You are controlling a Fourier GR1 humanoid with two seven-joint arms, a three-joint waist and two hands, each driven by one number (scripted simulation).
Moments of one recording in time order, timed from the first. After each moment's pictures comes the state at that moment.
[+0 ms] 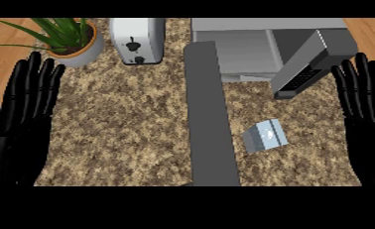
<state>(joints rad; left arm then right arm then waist) -0.01 0.10 -0.03 -2.10 -0.01 -0.01 0.00 0.00 -0.11 -0.01 -2.10 0.00 0.01 0.01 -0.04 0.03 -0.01</state>
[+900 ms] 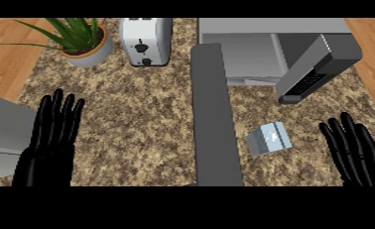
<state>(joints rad) 0.23 0.01 -0.08 -2.00 0.19 0.00 -0.13 0.38 -0.07 0.16 -2.34 0.00 0.10 0.07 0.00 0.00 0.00</state>
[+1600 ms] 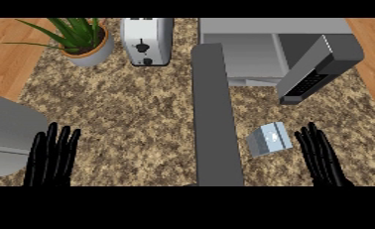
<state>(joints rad) 0.46 0.01 -0.14 -2.04 0.20 -0.08 -0.29 0.47 -0.03 0.17 -2.07 0.04 0.11 -0.18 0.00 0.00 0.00</state>
